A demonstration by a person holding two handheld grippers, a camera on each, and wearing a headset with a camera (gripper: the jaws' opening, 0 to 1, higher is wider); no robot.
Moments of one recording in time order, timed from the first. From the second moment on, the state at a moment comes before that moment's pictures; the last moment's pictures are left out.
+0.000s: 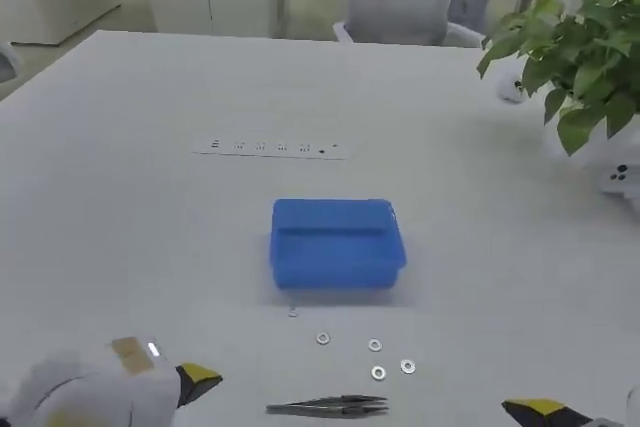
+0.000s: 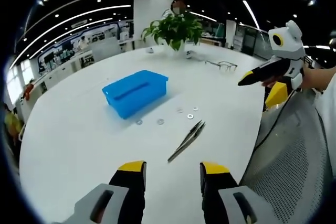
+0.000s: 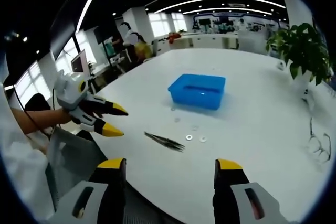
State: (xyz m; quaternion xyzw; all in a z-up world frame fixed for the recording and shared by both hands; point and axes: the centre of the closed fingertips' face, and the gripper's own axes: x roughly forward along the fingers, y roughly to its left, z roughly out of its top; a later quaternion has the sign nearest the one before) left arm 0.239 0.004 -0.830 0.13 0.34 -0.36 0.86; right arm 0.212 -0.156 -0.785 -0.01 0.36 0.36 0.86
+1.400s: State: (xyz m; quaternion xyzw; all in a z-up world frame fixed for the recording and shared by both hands) left arm 0.252 -0.023 -0.873 0.25 0.35 -0.46 0.78; right arm 0.213 -0.131 -0.792 -0.05 0.38 0.41 0.83
